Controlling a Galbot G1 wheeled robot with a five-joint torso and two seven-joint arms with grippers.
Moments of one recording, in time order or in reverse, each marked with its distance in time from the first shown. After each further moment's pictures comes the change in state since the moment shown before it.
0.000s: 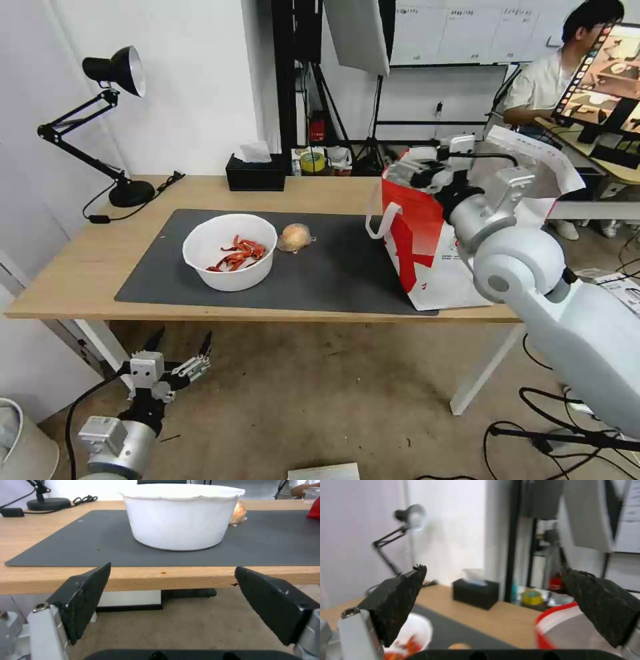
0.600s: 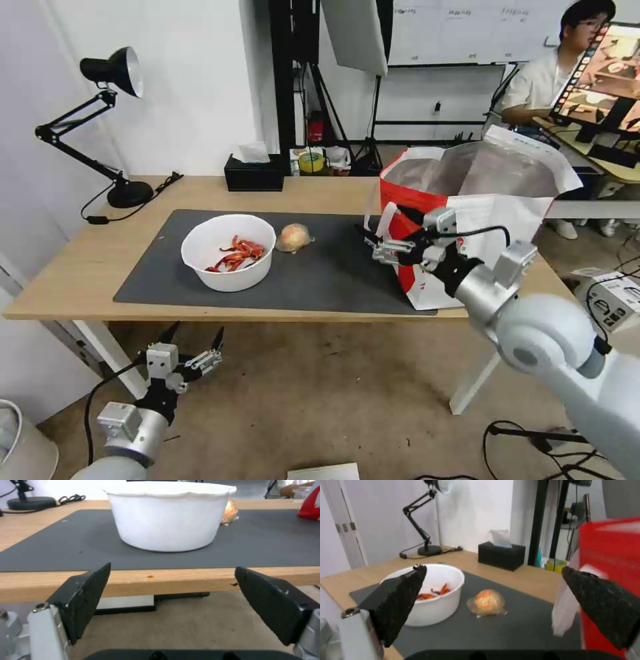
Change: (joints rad) left arm -0.062 0.045 0.051 0.036 -0.020 0.003 -0.011; right arm -0.382 -0.045 0.144 0.111 -0.094 0.041 -0.147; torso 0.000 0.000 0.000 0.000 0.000
